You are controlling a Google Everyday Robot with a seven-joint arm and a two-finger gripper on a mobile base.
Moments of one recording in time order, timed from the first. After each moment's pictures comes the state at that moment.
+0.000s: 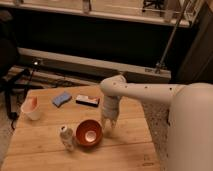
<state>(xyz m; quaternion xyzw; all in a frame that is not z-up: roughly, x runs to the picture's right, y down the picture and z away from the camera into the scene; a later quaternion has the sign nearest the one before) 0.003 0.198 0.781 -0.35 -0.35 -0.52 0.70</state>
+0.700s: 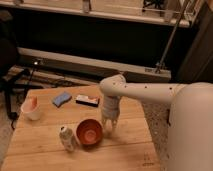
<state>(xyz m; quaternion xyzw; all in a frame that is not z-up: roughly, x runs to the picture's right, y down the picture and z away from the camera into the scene) 0.008 0.206 0.771 -0.36 -0.35 -0.54 0.68</state>
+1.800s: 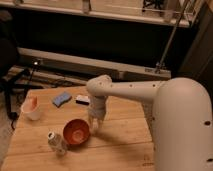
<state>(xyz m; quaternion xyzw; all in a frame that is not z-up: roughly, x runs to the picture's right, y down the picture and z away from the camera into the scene) -0.072 0.194 0.791 -0.33 -0.36 -0.53 0.69</state>
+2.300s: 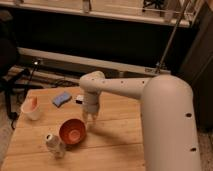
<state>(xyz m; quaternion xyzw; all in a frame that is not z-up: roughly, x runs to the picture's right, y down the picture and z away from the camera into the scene) -0.105 0.173 0.805 -0.32 -0.37 -0.56 0.67</state>
